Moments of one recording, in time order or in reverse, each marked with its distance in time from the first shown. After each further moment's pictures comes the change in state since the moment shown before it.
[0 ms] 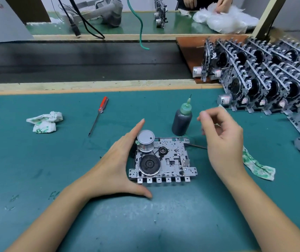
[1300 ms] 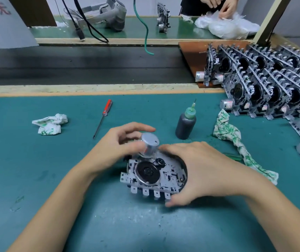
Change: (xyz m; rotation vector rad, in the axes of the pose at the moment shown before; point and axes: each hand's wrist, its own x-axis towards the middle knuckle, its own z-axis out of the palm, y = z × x) left_hand 0.025 0.010 -0.025 -0.624 0.065 -0.130; right_hand -0.001 -0.047 0.004 -0.676 -1.057 -0.122
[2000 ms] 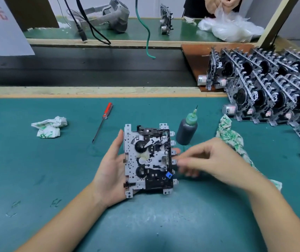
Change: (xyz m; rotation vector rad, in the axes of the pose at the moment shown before) left_hand -0.008 -0.020 0.027 -1.063 -0.349 -0.286; right_hand 0.000 0.033 0.002 0.864 0.130 0.147
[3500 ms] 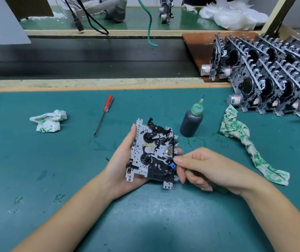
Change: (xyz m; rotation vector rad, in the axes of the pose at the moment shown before) left_hand 0.010 -0.003 -0.003 0.072 0.316 -0.014; right_hand -0.001 0.010 0.021 0.155 -0.265 0.242
